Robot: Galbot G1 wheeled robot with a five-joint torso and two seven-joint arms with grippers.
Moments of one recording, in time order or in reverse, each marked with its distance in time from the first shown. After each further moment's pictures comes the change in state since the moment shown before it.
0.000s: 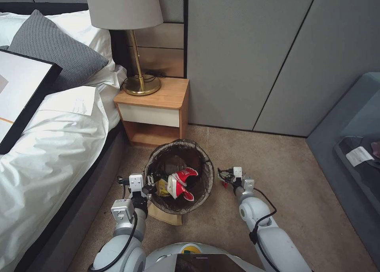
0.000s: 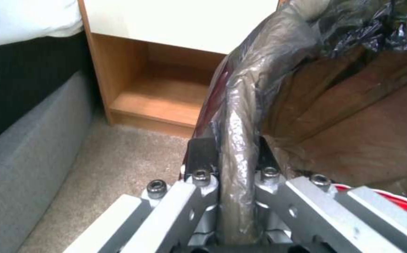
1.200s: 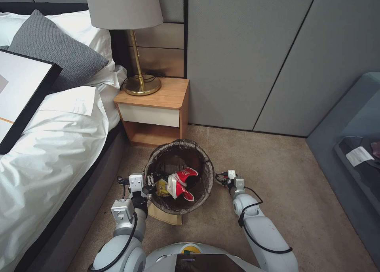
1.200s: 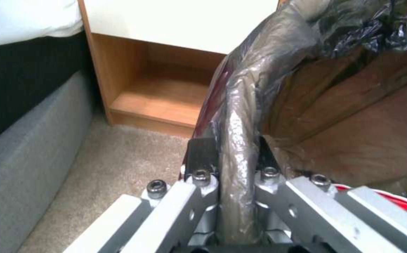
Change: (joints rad) left arm 0.000 0.000 0.000 0.000 0.000 0.000 0.000; right arm 0.186 0.054 -0.014 -0.395 -0.115 0.086 -0.063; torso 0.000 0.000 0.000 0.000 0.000
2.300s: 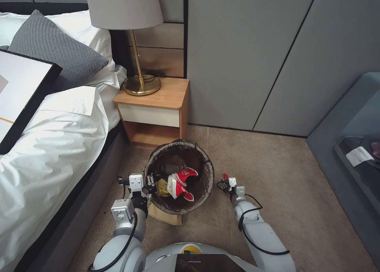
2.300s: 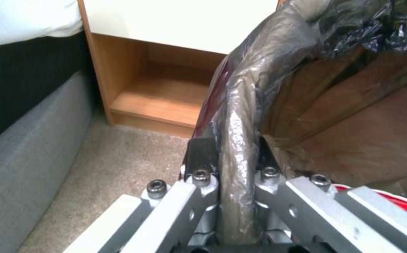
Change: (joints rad) left arm 0.000 0.000 0.000 0.000 0.000 0.000 0.000; right arm 0.005 0.019 0.033 -0.128 -0.058 0.082 -0.050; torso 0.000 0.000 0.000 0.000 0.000
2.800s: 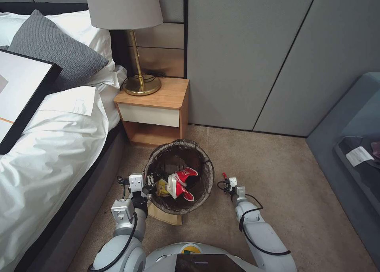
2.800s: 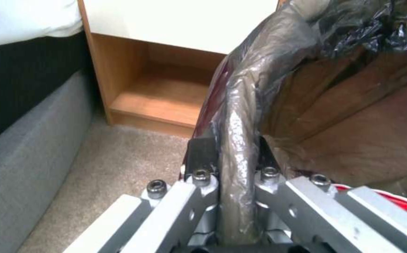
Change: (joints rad) left arm 0.000 0.000 0.000 0.000 0.000 0.000 0.000; right arm -0.002 -0.005 0.003 0.001 -0.007 0.020 -0.003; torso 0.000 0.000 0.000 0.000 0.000
